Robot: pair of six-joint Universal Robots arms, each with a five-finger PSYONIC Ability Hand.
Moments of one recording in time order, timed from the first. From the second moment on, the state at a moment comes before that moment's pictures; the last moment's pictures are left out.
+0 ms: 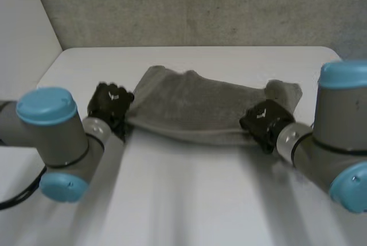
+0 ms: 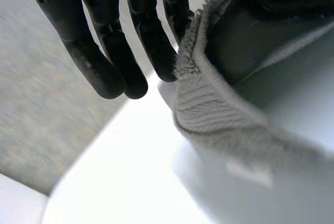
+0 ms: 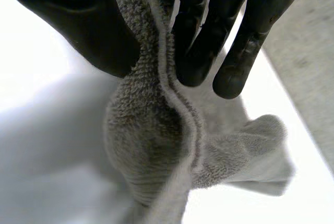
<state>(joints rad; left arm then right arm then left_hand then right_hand) 4.28 -2.10 -1.56 3.49 -1.61 3.70 2.01 -1.16 1.47 0.18 1.49 2.40 1.44 1.52 1.55 1.52 1.47 1.19 1.18 1.21 1.20 1.02</state>
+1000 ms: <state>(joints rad) 4.33 -1.88 -1.77 3.51 -1.62 3.64 1.82 -1.46 1.93 -0.11 1.47 2.42 1.44 1.52 1.55 1.52 1.47 1.32 1.33 1.35 1.35 1.17</state>
